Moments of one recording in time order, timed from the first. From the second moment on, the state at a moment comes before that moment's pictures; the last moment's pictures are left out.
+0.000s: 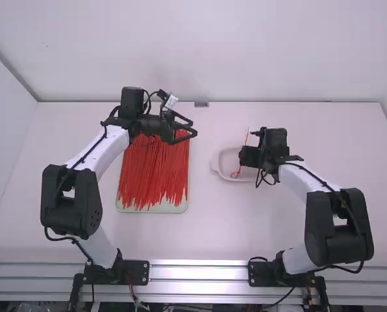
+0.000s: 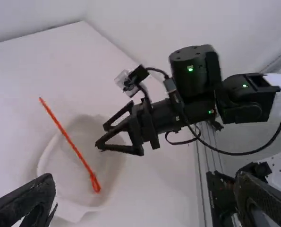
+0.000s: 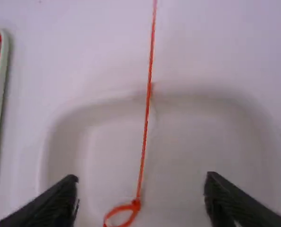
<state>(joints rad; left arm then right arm) -0.12 1.77 1.32 -0.25 1.30 0.07 0.12 1.61 0.84 -0.18 -0.20 0.23</state>
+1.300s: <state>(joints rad) 0.00 1.28 1.22 -0.44 0.91 0.00 0.05 0.97 0.93 -0.57 -0.12 0.17</state>
